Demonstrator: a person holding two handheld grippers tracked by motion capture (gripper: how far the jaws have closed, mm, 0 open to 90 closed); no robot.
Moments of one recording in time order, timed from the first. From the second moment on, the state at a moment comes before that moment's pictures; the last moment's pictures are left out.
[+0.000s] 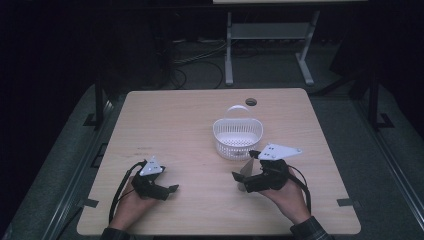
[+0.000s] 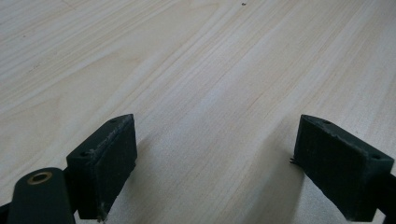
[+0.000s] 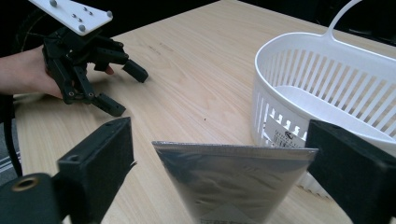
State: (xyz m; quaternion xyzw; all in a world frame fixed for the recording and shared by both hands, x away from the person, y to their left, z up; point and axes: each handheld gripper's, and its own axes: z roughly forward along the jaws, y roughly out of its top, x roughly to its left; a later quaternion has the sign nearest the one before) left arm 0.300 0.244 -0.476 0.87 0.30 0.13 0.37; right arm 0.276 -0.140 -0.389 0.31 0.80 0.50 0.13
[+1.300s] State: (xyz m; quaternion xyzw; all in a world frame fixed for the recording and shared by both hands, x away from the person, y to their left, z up) left arm 0.300 0.244 -0.476 0.87 0.30 0.13 0.37; right arm 0.277 -0.146 -0.384 0.31 0.79 0.50 0.15
